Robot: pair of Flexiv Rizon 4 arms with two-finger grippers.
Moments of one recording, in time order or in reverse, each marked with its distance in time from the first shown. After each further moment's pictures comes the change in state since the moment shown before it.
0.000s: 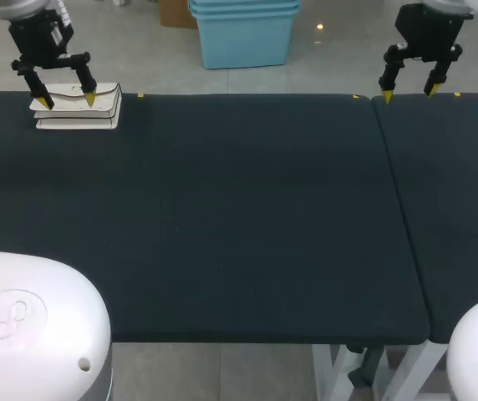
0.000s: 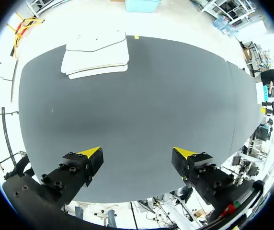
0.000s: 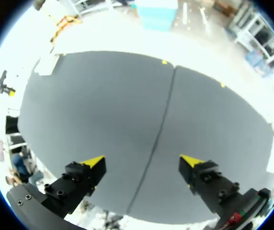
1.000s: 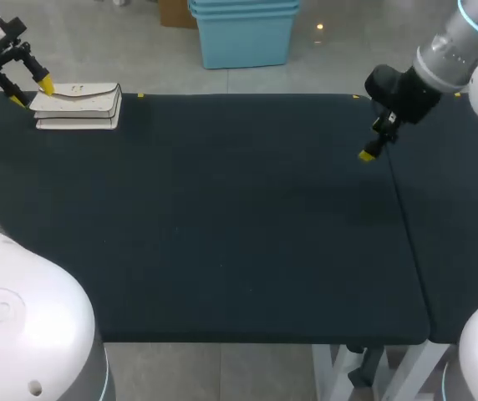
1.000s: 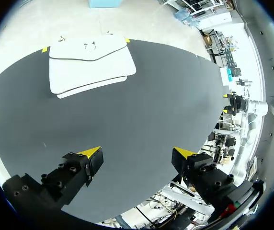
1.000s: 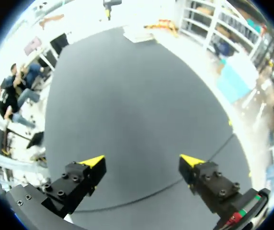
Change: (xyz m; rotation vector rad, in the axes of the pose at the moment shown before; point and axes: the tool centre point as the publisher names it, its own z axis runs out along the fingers) left arm -0.094 -0.049 0.007 -0.064 0.341 0.168; right arm 0.061 -0.030 0.073 -0.287 0.137 -0.803
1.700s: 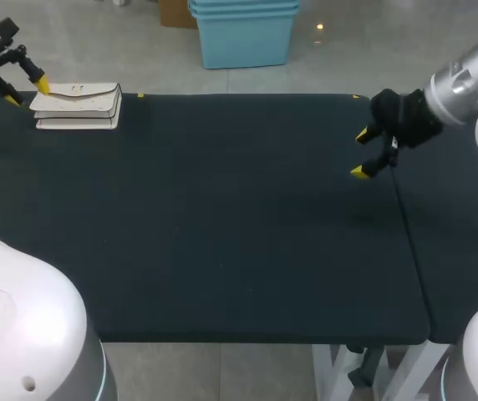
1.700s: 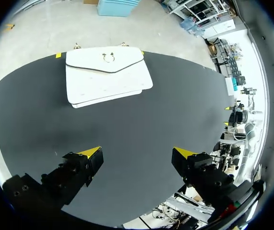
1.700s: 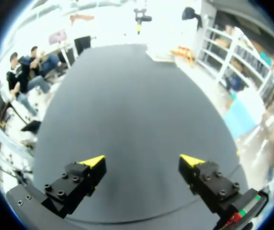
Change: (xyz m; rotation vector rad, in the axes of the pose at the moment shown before) left arm -0.031 -0.019 -0.004 0.098 -0.048 -0.022; right arm 0.013 0.003 0.041 -0.221 0.027 -0.232
